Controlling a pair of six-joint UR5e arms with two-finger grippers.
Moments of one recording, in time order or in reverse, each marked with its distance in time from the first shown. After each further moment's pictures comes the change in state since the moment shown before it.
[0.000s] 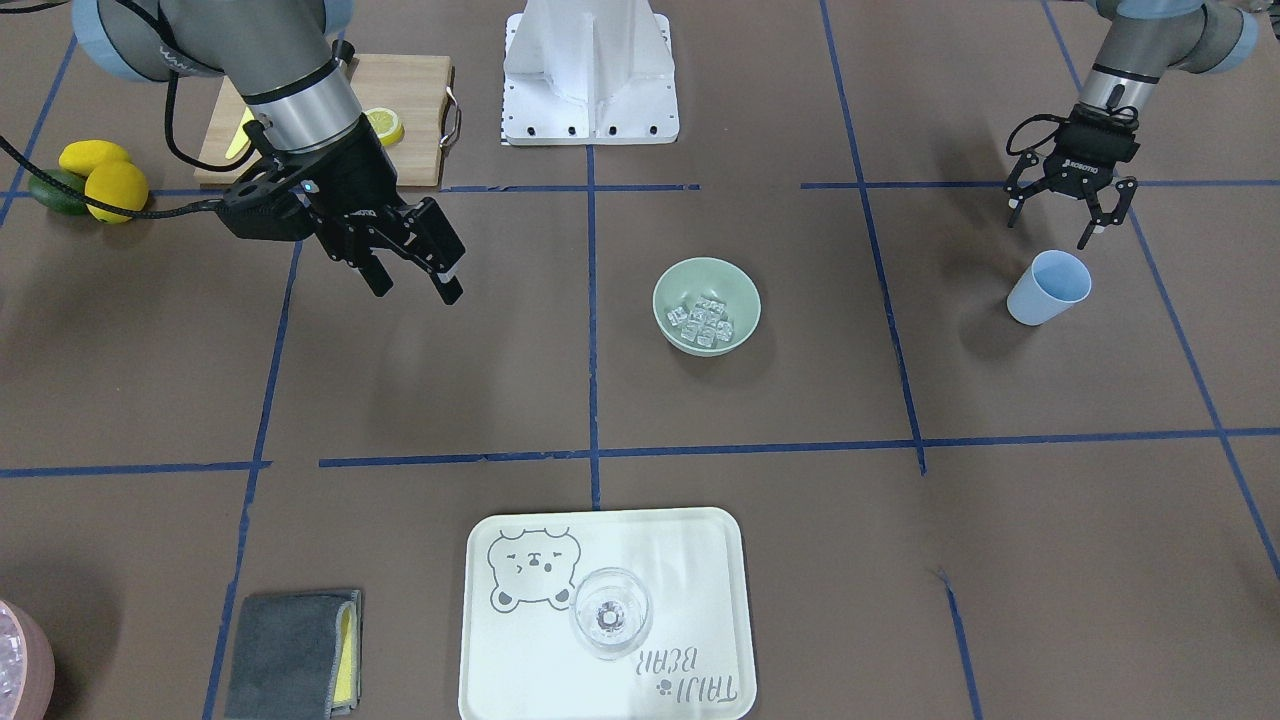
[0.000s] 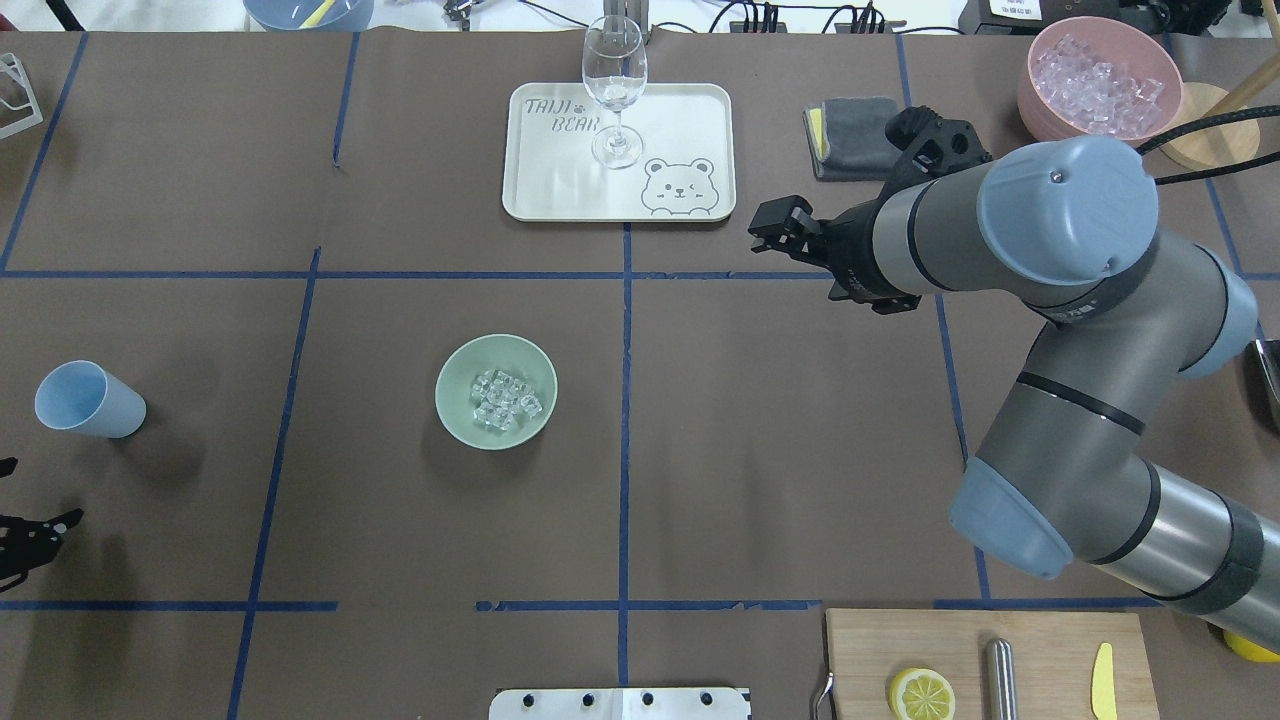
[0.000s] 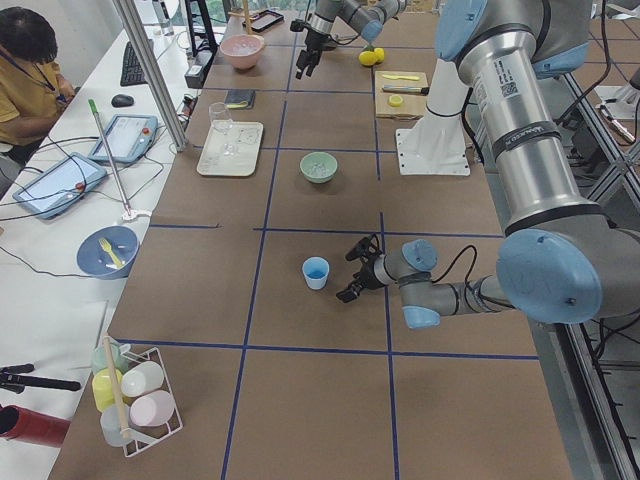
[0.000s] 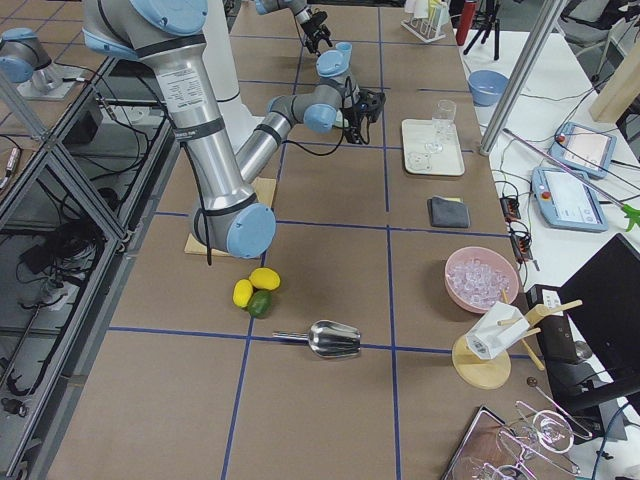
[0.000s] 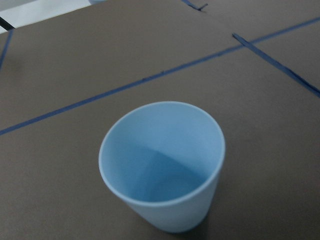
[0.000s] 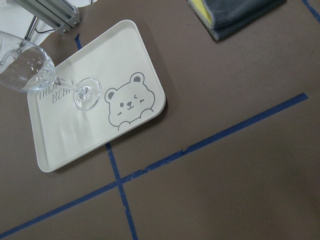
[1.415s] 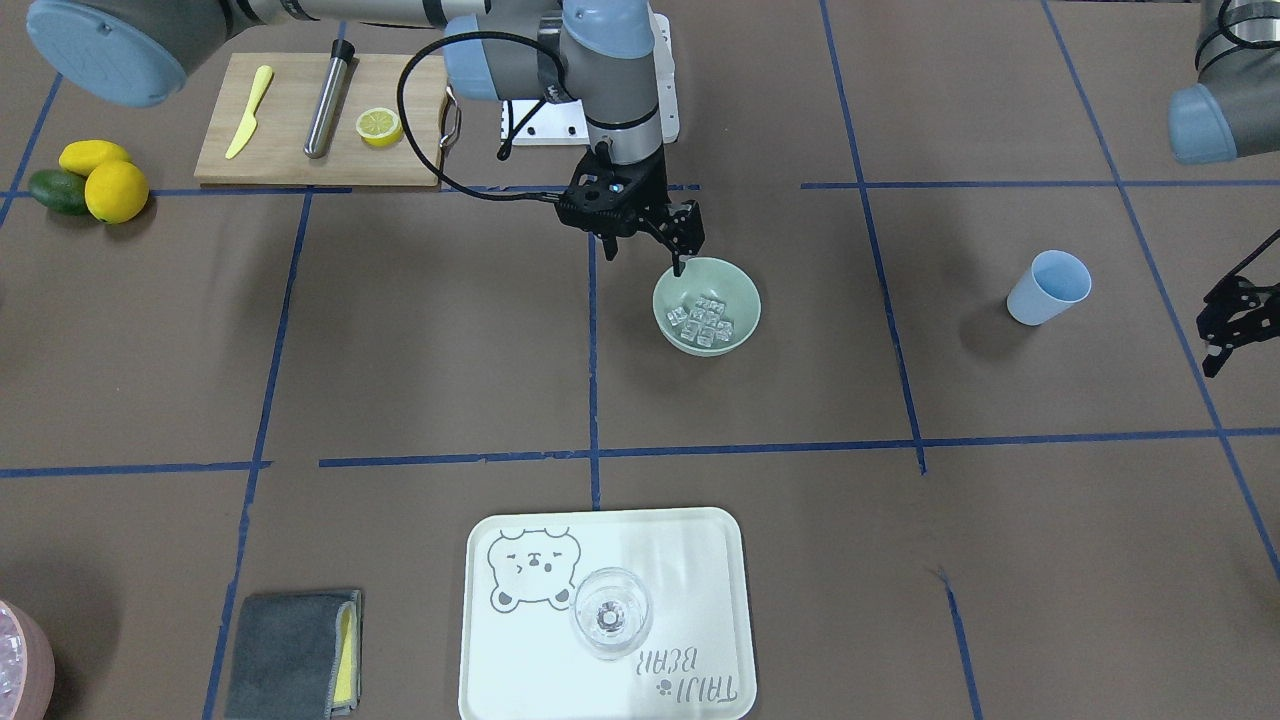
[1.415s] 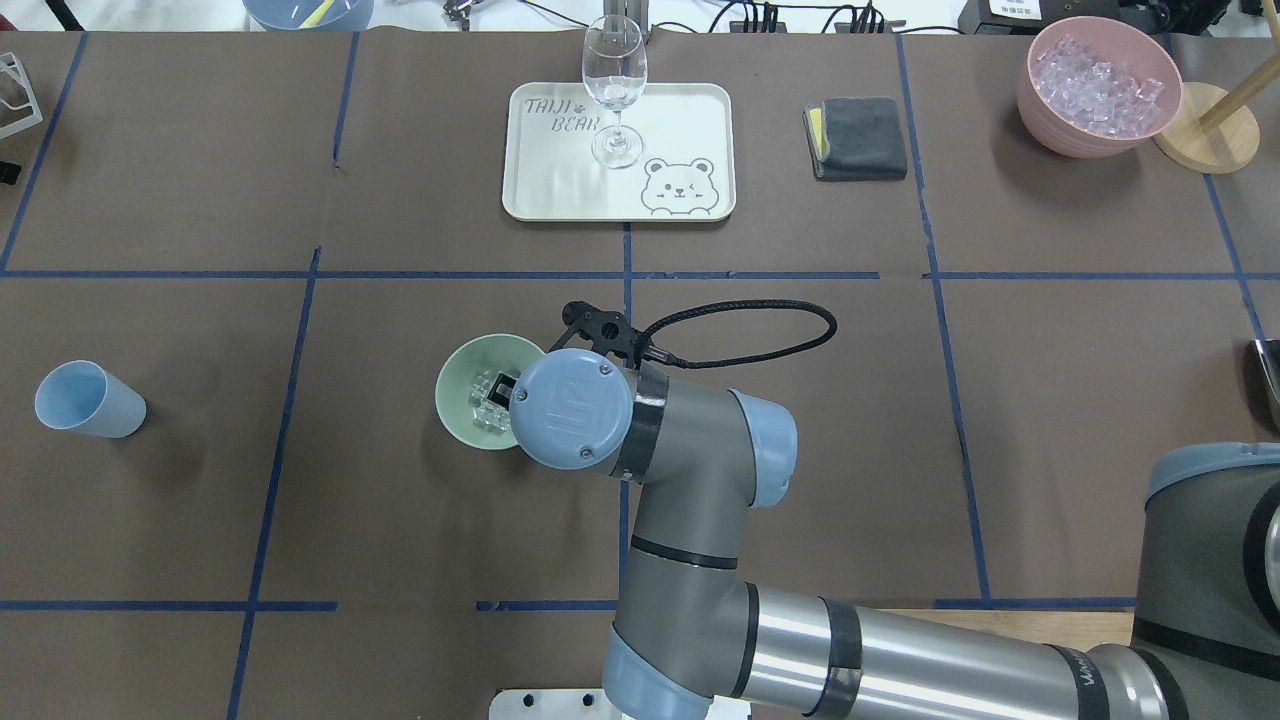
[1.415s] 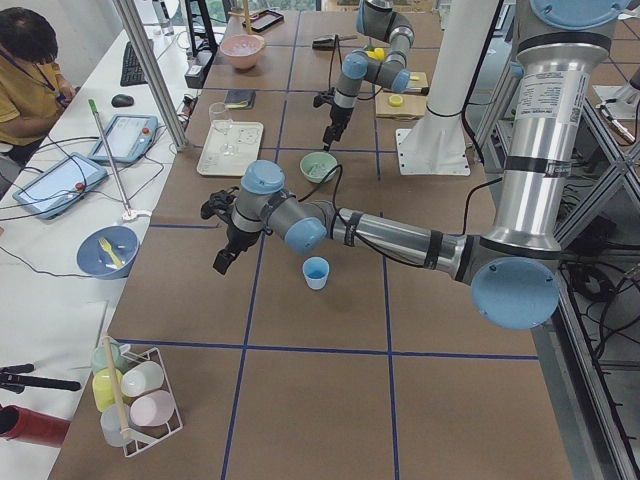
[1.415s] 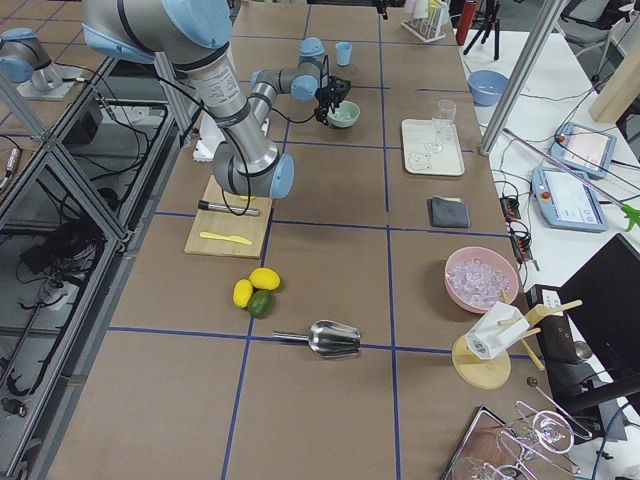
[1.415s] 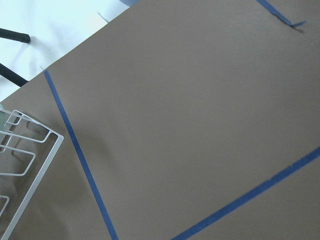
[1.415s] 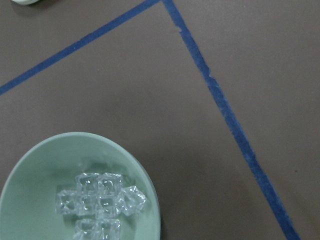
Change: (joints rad) left arm -0.874 -0.636 -0.003 1.001 -0.669 0.343; right arm -0.338 0.445 -0.469 -0.146 -0.186 0.177
